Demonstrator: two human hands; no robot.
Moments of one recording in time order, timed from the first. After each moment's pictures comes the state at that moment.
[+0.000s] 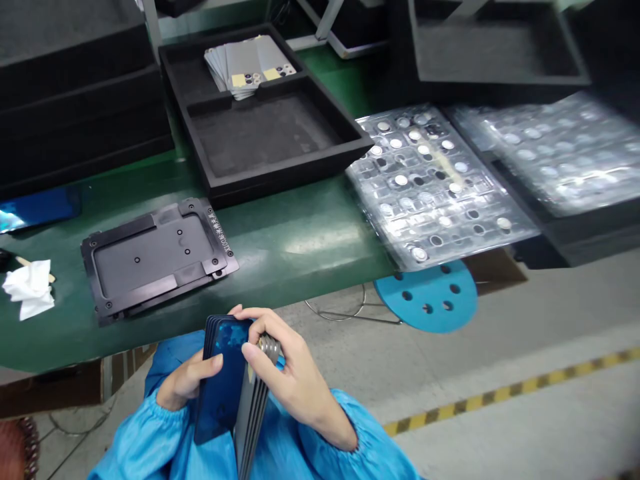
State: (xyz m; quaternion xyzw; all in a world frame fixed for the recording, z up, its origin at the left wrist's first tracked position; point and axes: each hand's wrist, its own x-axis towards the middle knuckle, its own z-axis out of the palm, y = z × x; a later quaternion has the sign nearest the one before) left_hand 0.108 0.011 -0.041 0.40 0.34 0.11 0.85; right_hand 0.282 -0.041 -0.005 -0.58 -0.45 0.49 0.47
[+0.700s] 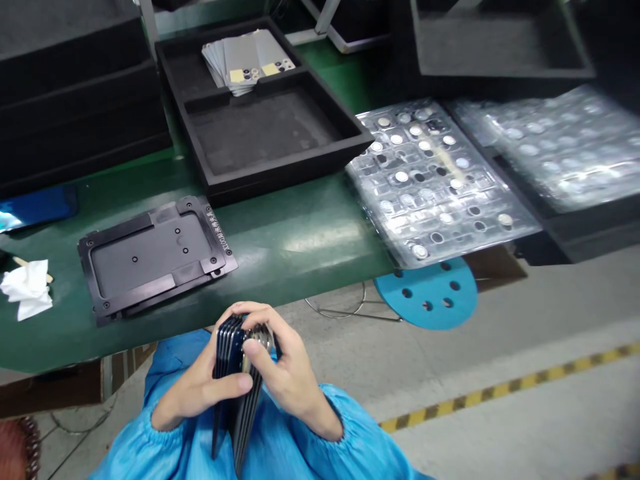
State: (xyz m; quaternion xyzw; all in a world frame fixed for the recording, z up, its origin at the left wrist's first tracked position) left_hand 0.119 0.010 -0.016 0.47 0.33 0.13 0.81; right_hand 0.274 -0.037 -0.018 -0.56 -0.43 0.44 0.56
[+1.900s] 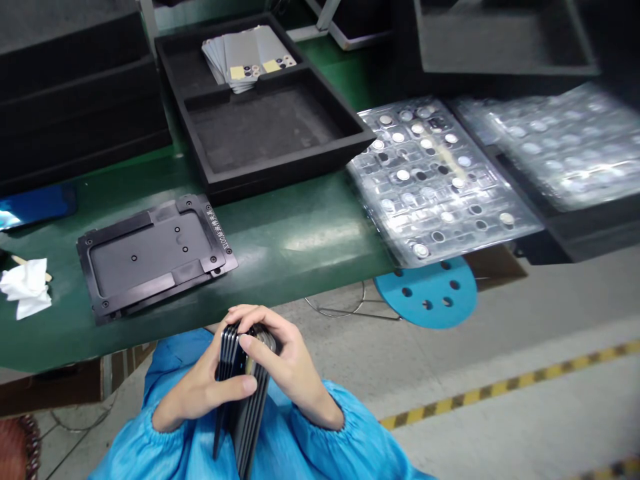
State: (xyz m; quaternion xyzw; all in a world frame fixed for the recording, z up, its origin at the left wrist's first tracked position) left_hand 0.119 0.010 -0.015 0.51 0.32 0.12 0.79; right_hand 0.276 -0.031 -0.017 -0.52 -0.36 0.51 0.57
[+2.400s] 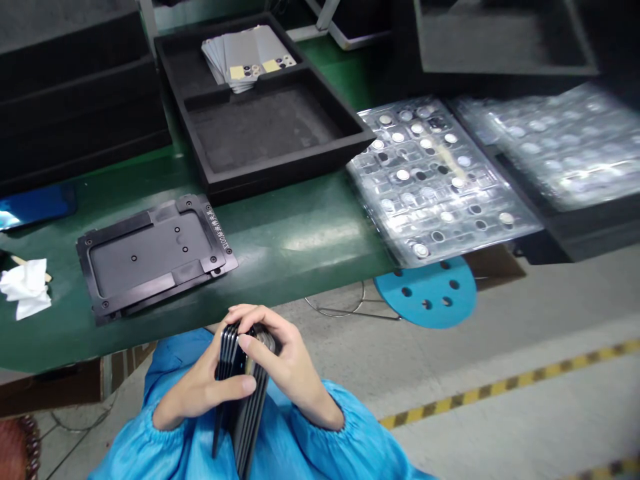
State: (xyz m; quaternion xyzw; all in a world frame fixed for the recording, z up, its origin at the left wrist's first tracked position) left_hand 0.119 0.011 -0.020 0.49 0.31 0.12 0.81; right_hand 0.275 -0.032 -0.017 -0.53 -0.38 0.50 0.57
